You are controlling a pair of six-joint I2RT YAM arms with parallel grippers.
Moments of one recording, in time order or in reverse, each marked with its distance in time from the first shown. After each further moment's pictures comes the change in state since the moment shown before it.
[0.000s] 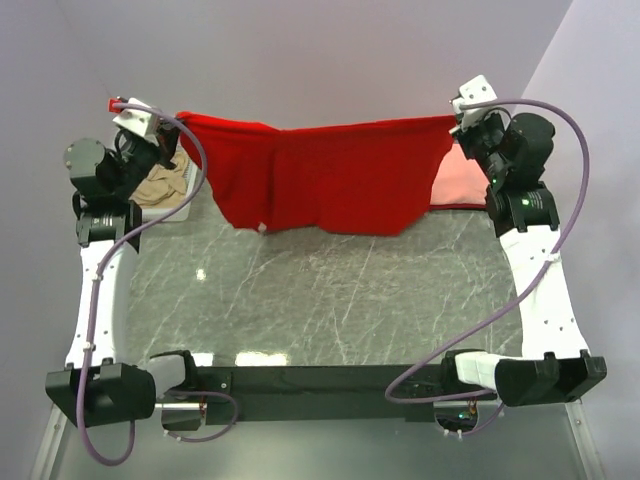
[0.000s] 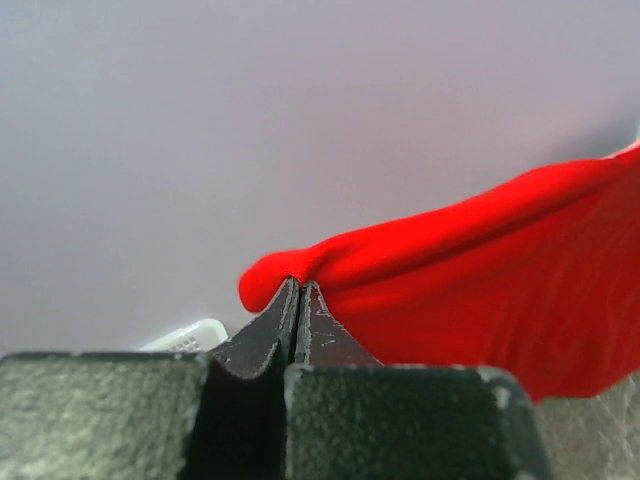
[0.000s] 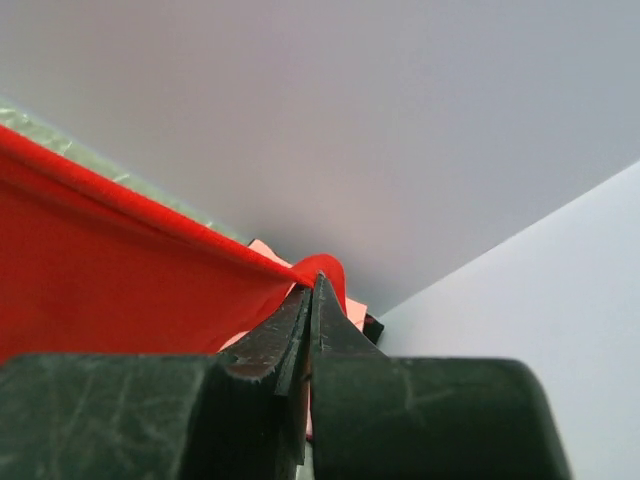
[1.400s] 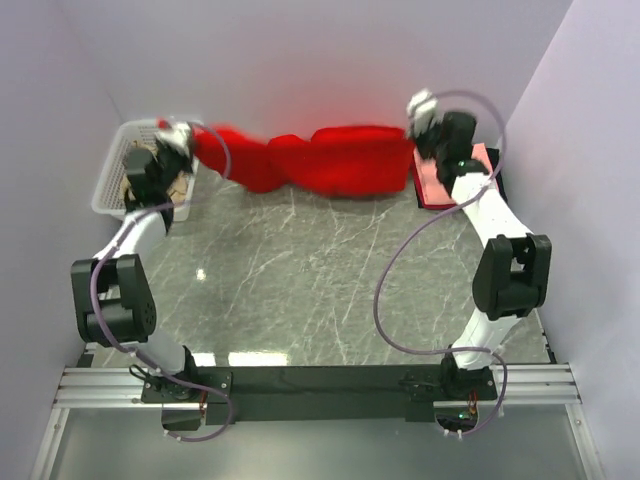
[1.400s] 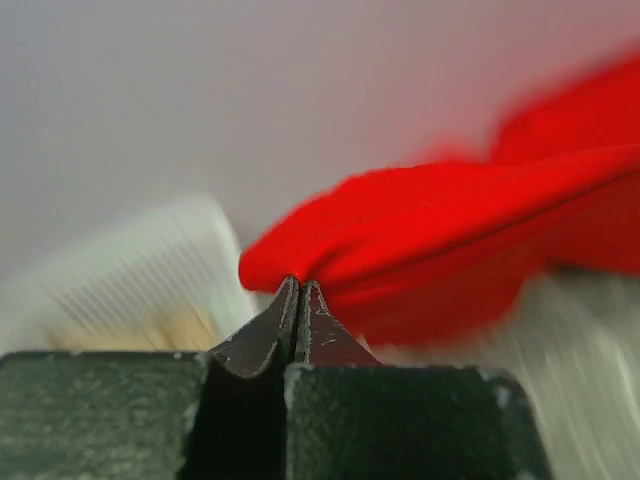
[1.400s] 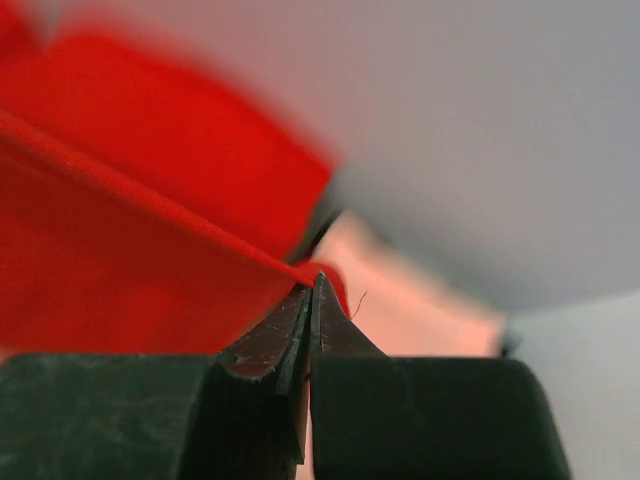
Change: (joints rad) left arm -0.012 0.424 -0.103 0.500 -0.139 0.079; right arm 0.026 0.499 0.074 0.275 0.000 0.074
